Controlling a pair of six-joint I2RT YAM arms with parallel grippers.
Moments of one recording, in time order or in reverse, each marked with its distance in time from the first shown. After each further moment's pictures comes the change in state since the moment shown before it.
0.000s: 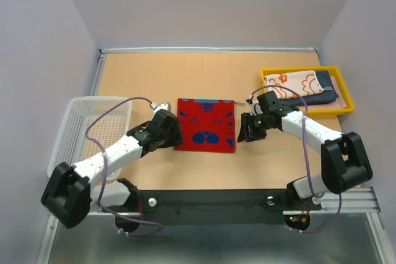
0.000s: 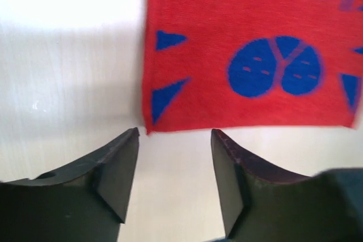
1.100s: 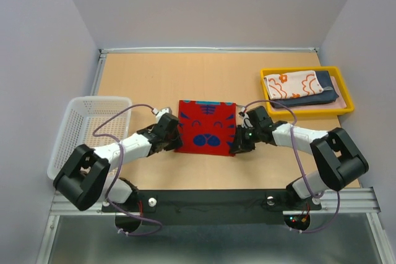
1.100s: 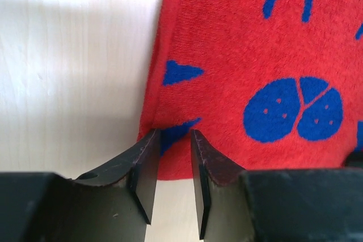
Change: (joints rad) left arm -0.012 0.146 -0.071 0.200 -0.003 -0.116; right arm 0.140 0.030 -0.198 0.330 -0.024 0.263
